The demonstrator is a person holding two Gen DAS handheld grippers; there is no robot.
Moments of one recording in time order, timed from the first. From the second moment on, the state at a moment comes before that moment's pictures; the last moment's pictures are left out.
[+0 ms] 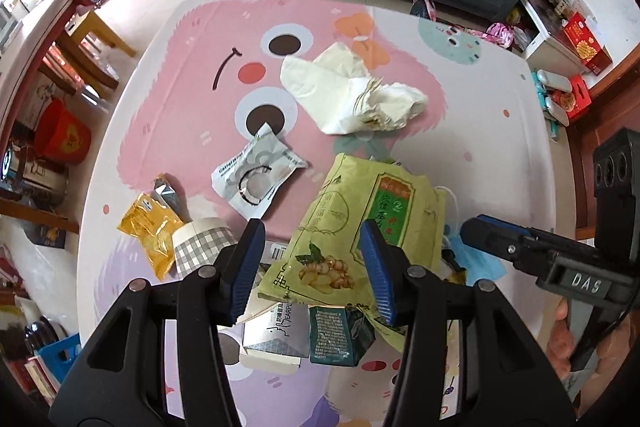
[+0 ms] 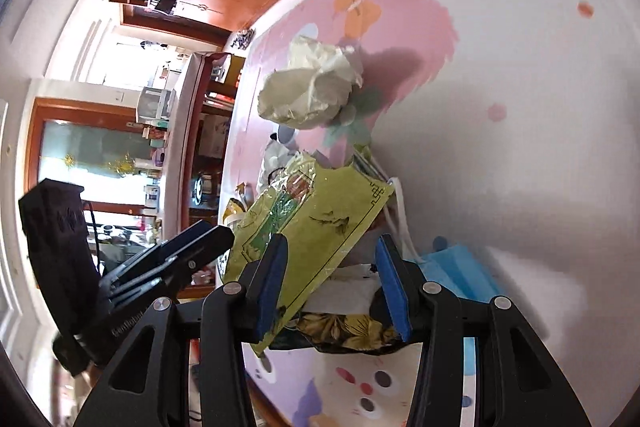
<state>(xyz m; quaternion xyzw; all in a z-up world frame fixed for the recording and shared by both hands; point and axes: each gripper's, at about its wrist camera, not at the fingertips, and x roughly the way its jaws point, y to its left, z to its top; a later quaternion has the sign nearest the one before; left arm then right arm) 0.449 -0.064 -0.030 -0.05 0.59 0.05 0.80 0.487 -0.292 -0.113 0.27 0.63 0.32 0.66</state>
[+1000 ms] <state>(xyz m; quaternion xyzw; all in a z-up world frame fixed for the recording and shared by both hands) 0.435 -0.052 -0.040 -0.09 0.58 0.06 0.81 0.481 -0.244 -0.089 0.27 0.54 0.36 0.71</state>
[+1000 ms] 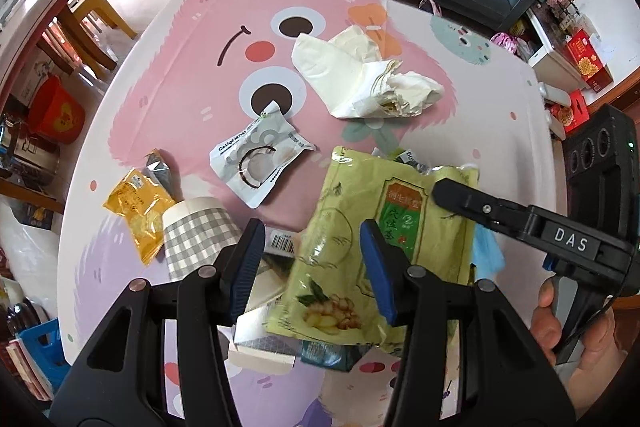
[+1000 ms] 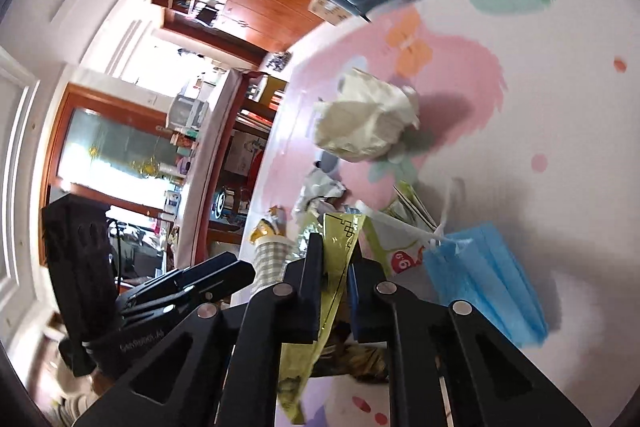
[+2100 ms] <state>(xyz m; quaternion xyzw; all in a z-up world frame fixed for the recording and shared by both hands) 0.418 -0.157 -0.002 -0.01 0.56 -0.09 0.82 0.372 -0.356 -0.092 0.20 0.61 0.32 0.70</state>
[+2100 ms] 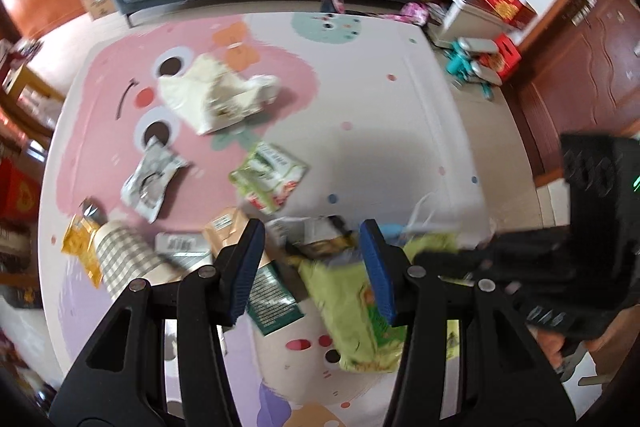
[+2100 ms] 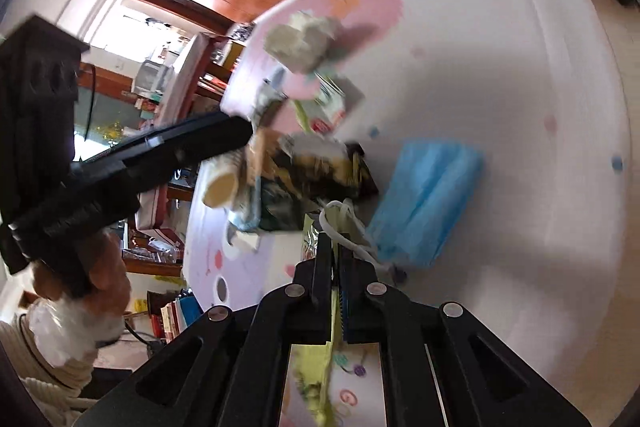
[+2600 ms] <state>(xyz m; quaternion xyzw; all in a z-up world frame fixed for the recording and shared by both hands) 0.435 -0.251 -0.056 0.05 0.63 -0.21 0.75 0.344 -0.389 -0.132 0.23 0.62 0.28 0.70</state>
